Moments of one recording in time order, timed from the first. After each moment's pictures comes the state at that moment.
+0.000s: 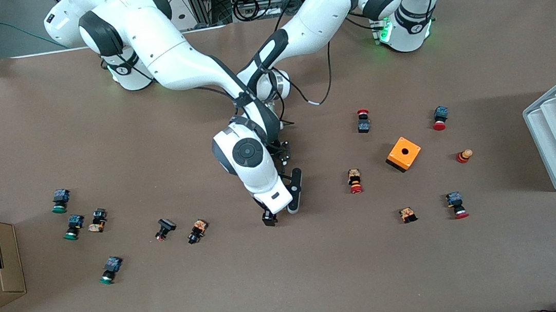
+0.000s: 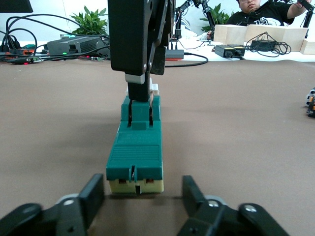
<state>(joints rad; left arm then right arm) -0.93 0.98 -0.23 -1.63 1.88 1.95 -2.53 0.84 0.90 -0.24 -1.33 0.20 2.38 -0.75</state>
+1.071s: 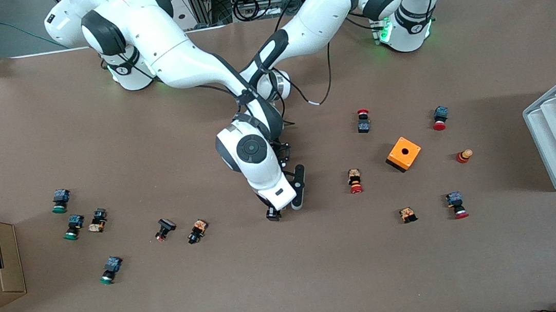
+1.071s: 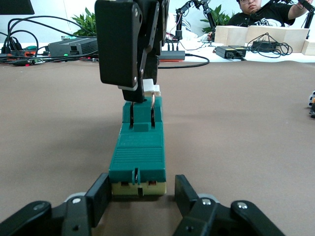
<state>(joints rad) -0.93 0.98 -0.23 -1.63 1.88 1.94 -2.53 0.86 0.91 -0.24 -1.33 0.20 2.39 -0.75</state>
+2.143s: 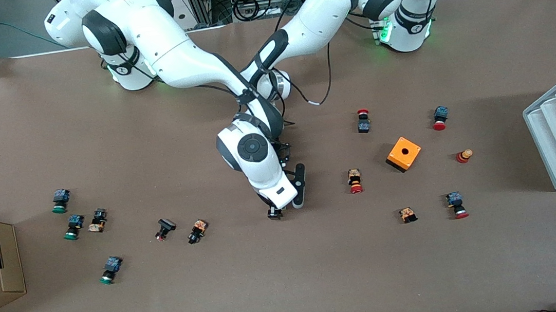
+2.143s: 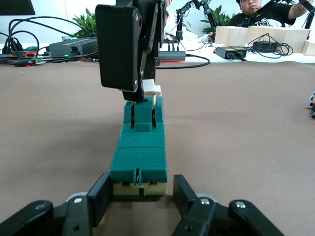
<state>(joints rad) -0.93 0.98 -0.23 -1.64 1.88 1.94 -2.53 0.86 0.91 -0.24 -1.33 0.19 2.40 -0.77</state>
